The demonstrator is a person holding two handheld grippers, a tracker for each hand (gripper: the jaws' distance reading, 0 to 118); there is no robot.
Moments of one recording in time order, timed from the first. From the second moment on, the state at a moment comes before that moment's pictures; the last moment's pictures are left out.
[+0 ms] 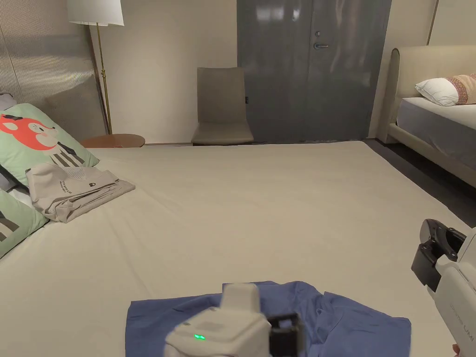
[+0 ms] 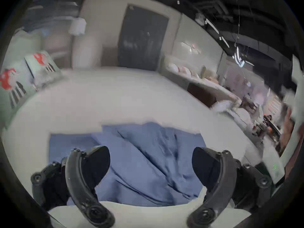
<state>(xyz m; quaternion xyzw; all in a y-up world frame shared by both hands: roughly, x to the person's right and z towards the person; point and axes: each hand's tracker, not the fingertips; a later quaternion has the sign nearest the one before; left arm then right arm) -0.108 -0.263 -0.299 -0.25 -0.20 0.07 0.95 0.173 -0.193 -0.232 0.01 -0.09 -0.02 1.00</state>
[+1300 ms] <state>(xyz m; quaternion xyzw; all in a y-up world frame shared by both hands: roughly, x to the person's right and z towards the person) -0.240 -0.388 -0.253 -0.45 0.02 0.05 0.89 0.160 -0.226 -0.243 -0.04 -0.06 -0.02 1.00</state>
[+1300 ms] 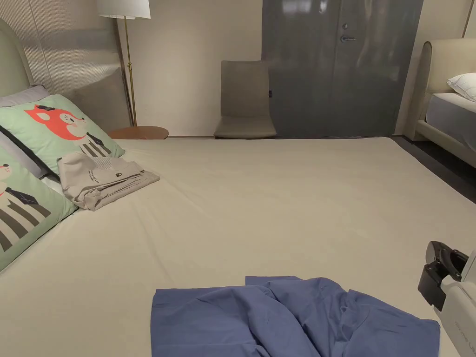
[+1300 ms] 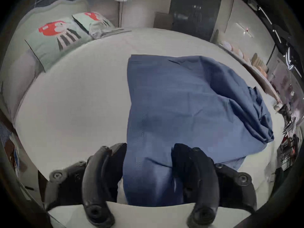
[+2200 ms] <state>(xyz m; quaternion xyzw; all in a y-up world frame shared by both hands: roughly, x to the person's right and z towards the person) -0.245 -0.306 -0.232 -0.37 -0.03 0.08 0.93 0.219 -0.322 -0.314 -0.34 -0.03 -0.04 0.94</state>
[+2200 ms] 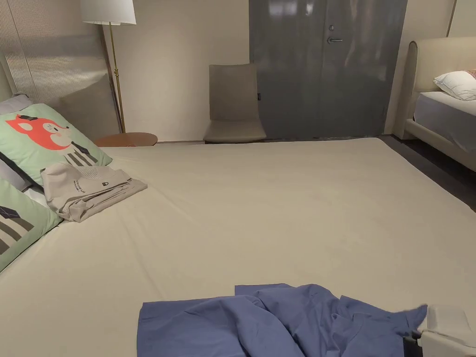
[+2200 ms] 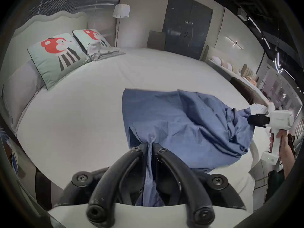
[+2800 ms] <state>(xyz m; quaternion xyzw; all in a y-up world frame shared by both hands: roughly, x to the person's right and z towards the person) -0.278 -0.045 -0.348 -0.13 -0.05 0.06 0.99 0.206 -0.052 -0.331 -0.03 0.00 -0.05 1.00</state>
